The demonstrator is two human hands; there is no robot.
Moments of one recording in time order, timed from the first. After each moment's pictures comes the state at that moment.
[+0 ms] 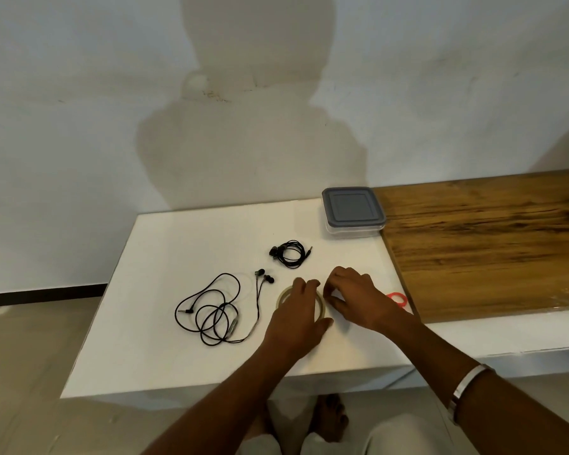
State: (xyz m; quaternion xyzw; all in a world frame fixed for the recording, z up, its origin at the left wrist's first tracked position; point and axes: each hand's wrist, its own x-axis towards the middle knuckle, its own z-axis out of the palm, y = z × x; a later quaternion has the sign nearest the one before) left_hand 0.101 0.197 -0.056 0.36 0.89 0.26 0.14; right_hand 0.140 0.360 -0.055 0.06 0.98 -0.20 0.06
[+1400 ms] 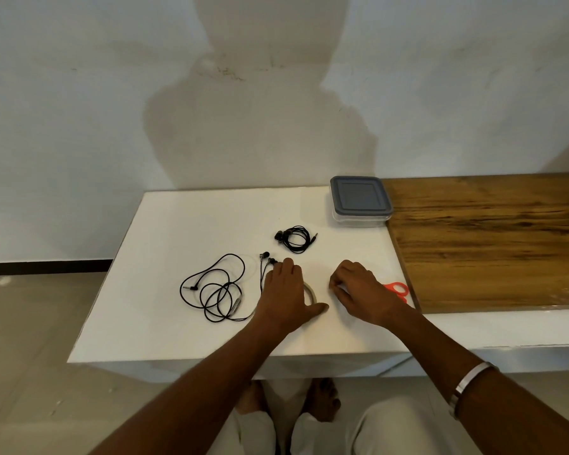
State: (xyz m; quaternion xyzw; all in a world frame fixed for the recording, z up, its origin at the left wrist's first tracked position) left_hand 0.084 0.185 -0.059 0.35 0.92 0.15 0.06; right_hand 0.155 0.357 -0.056 0.03 0.98 -0.19 0.05
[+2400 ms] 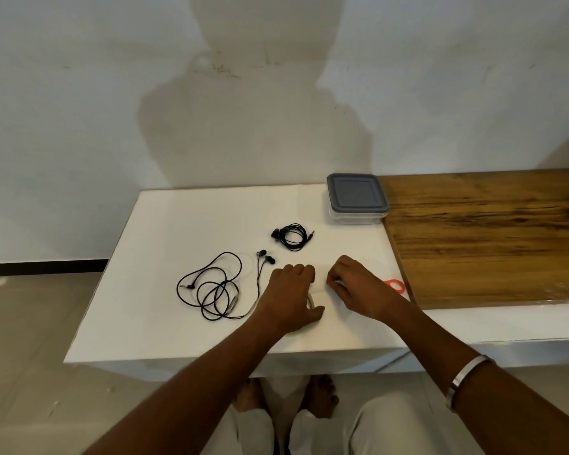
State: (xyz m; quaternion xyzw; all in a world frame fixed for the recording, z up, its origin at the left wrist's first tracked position) left_hand 0.088 0.188 -0.050 0.42 0.89 0.14 0.10; right_hand 0.153 0.360 -0.054 0.04 0.98 -0.21 0.05
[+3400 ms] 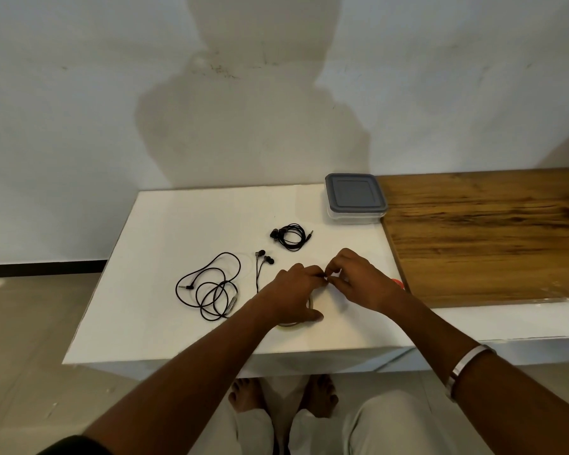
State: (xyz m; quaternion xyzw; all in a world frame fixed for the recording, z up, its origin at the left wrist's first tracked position) left_hand 0.072 0.195 -0.044 0.51 0.83 0.10 0.20; right_hand 0.146 0.367 -0.047 0.05 0.97 -0.25 0.04
